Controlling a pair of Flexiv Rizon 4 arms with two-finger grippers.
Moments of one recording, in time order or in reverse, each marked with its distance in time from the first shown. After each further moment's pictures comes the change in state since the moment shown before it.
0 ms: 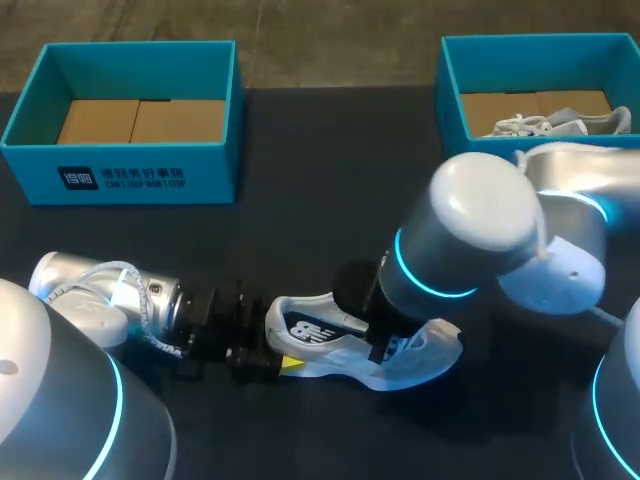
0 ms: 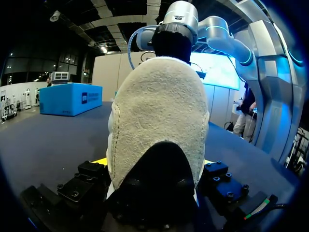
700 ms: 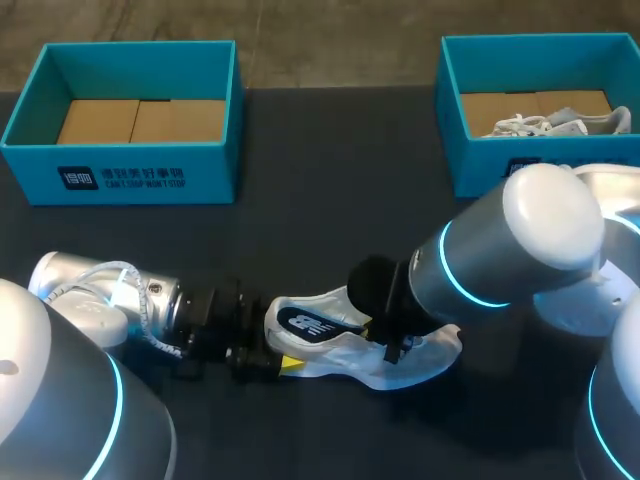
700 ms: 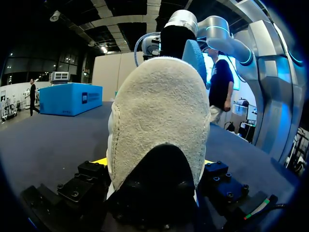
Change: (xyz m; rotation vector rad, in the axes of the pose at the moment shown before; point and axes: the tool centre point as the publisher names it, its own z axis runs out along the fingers) left arm 0.000 0.000 0.000 0.000 -0.001 0.000; right arm 0.001 0.013 -0.024 -0.155 -0.006 -0.113
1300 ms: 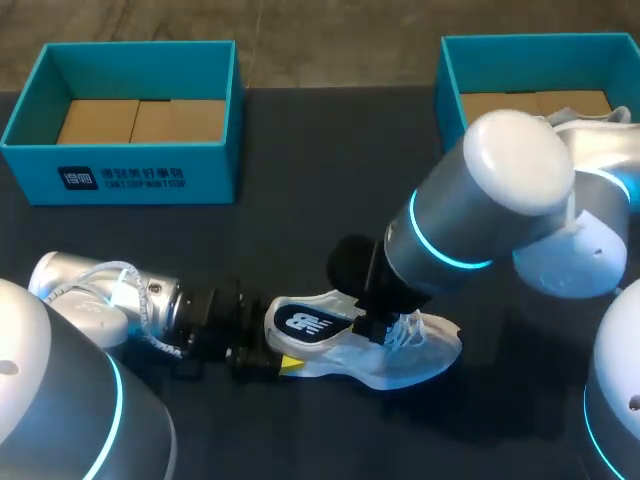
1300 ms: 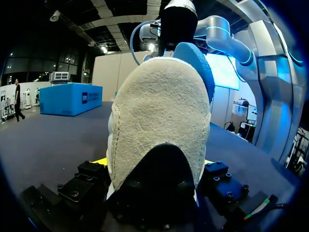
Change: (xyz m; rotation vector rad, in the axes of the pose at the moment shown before) left arm 0.000 0.000 0.000 0.000 0.000 0.000; right arm -0.001 0.028 -0.026 0.071 0.053 -0.020
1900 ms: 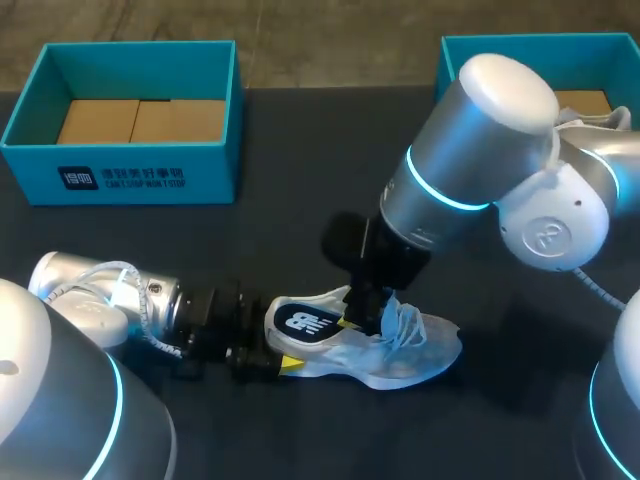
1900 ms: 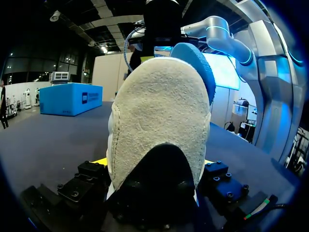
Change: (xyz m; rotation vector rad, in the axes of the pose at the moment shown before) left arm 0.000 0.000 0.000 0.000 0.000 0.000; right arm -0.001 0.016 0.006 -0.022 0.221 0.008
